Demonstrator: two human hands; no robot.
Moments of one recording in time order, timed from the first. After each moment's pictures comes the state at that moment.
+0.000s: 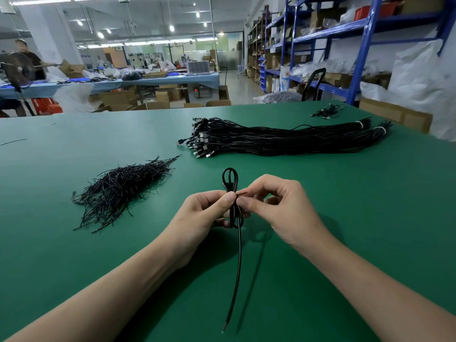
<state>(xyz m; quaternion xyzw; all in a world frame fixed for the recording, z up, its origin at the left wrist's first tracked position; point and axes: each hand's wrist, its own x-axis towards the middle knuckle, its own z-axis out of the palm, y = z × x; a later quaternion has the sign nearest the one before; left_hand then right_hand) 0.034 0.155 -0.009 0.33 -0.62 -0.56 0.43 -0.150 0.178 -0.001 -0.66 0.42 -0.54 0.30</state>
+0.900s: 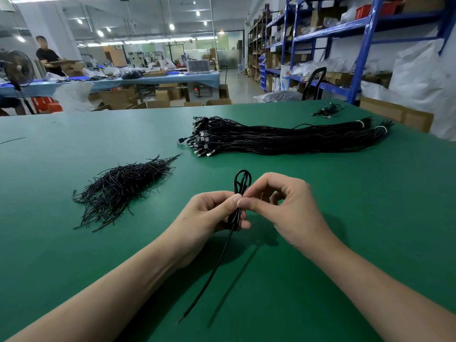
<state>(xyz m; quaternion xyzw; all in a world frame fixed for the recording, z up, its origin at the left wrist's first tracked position) 0.030 0.163 0.001 0.30 -0.62 -0.60 0.41 -0.153 0.182 0.002 -0.69 0.41 -0.56 0.22</state>
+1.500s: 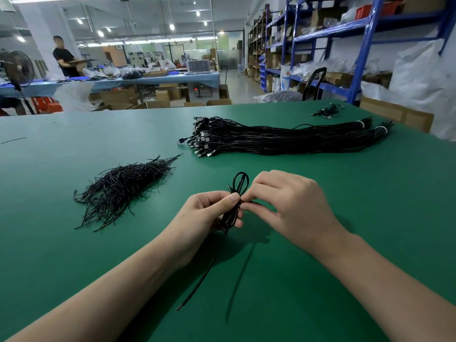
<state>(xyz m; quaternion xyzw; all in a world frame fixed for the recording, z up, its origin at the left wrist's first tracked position) 0.033 0.162 0.002 0.33 -0.61 -0.60 0.40 -0.162 0.187 0.018 -0.82 0.38 -0.37 -0.19</state>
